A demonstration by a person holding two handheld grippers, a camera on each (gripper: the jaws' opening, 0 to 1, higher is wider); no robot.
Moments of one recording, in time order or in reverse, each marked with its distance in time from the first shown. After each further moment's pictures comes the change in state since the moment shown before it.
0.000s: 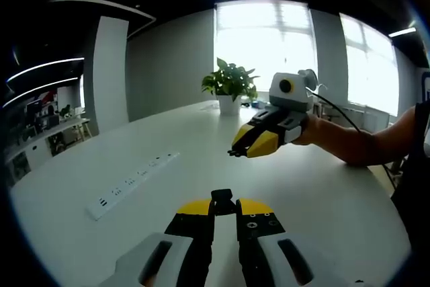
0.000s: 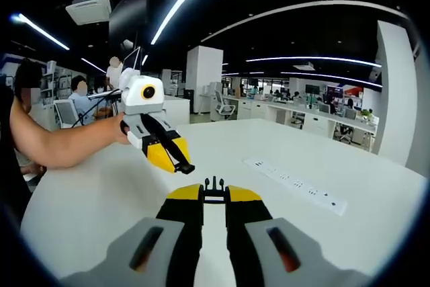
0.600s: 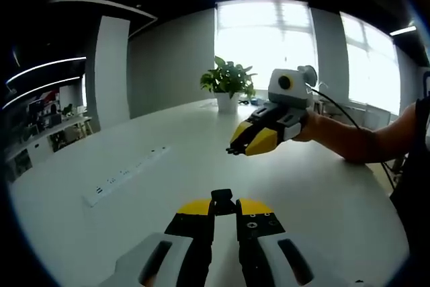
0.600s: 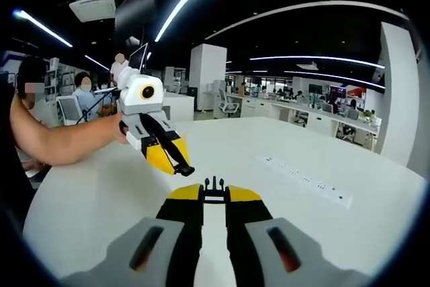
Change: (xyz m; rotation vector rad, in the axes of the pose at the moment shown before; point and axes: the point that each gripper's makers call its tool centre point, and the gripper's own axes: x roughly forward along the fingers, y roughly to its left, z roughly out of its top) left arm -0.008 -0.026 -0.015 -0.002 0.000 0.019; right arm -0.007 0.029 -0.007 -0.018 0.017 0.017
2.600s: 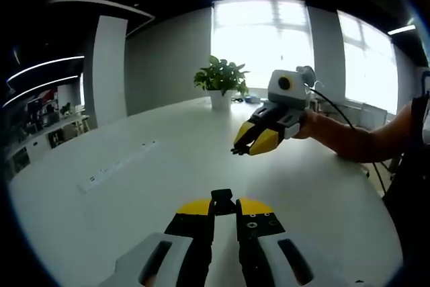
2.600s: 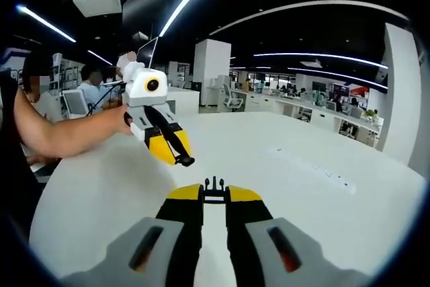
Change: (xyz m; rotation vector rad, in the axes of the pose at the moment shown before) left arm -0.017 -0.035 -0.023 -0.002 0.016 -0.015; right arm -0.020 0.039 -0.016 -0.011 0.029 0.017
